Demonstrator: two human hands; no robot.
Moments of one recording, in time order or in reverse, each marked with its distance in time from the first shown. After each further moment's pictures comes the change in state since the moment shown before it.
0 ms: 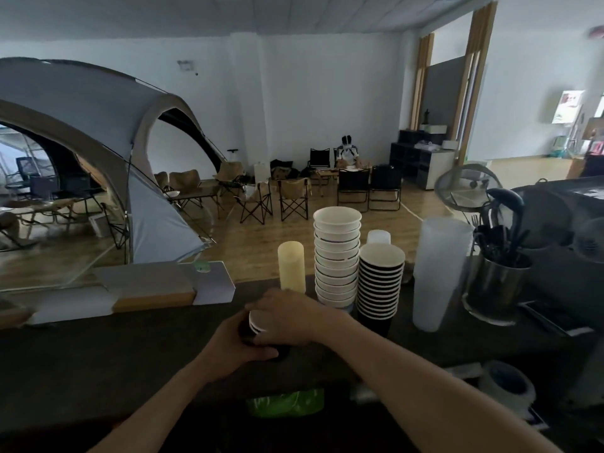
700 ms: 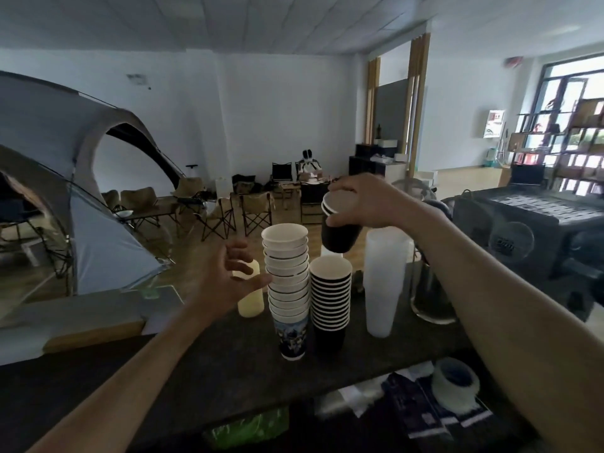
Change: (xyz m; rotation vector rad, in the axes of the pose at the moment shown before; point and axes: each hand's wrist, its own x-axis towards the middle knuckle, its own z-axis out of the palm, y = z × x) left_hand 0.067 0.140 0.007 -0.116 0.216 0.266; right_hand -0.143 0.152 -0.143 0.243 0.462 0.614
